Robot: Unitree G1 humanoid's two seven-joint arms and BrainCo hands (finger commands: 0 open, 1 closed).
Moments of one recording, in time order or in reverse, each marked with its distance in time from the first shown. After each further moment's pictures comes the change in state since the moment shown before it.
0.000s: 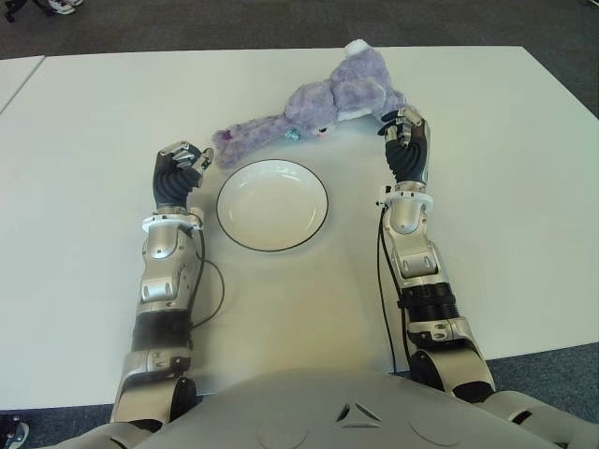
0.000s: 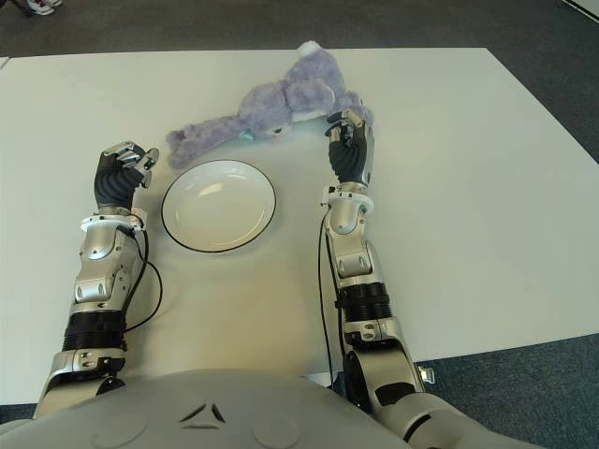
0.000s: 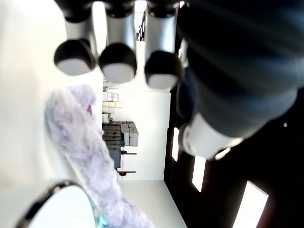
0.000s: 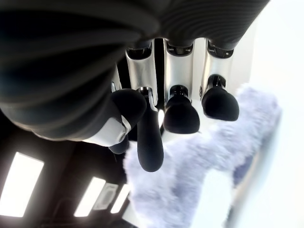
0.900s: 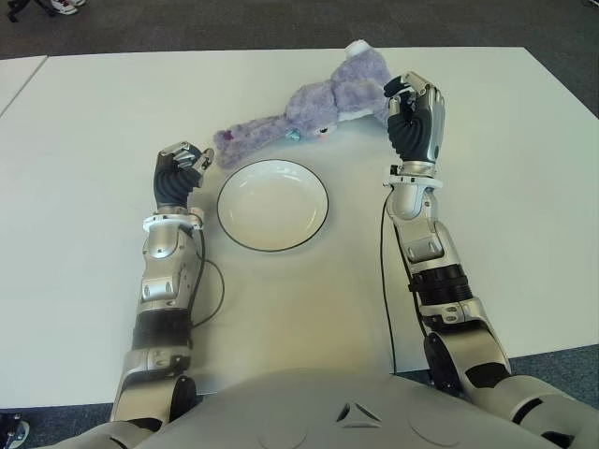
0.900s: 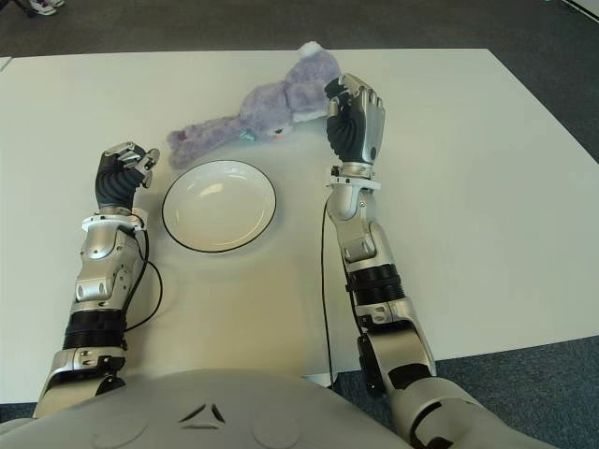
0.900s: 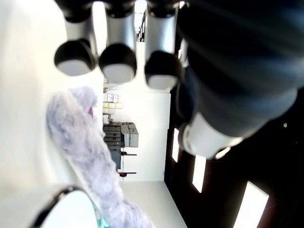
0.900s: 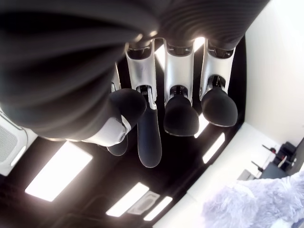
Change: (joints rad) left arm -0.010 0.004 -0.001 0.031 -0.001 -0.020 -0.002; right arm -0.083 -0.107 0.055 0.009 -0.149 -0.072 -0.078
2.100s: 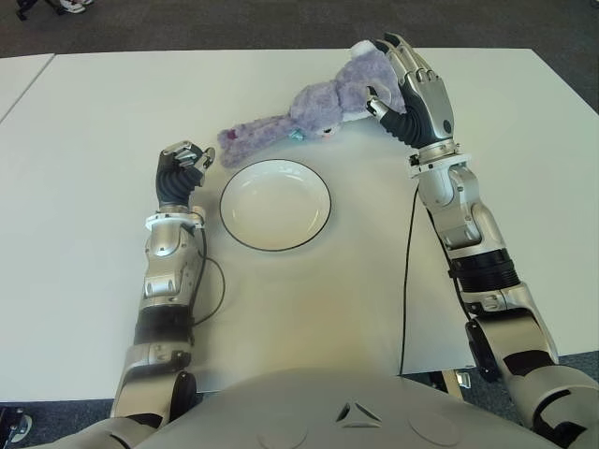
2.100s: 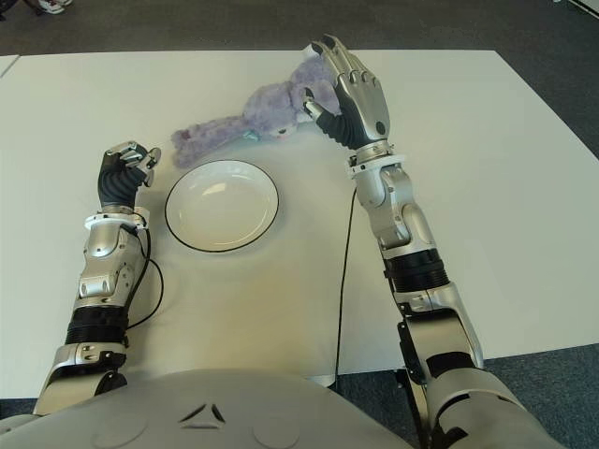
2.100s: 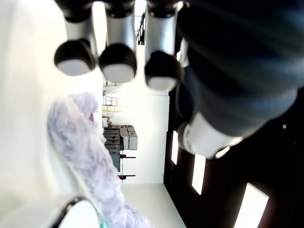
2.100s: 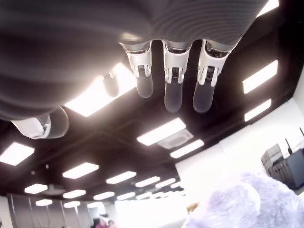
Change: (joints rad) left arm -0.017 0.001 -0.004 0.043 0.004 -0.034 0.000; right arm -0.097 -0.294 0.062 -0.032 -0.111 -0.066 0.362
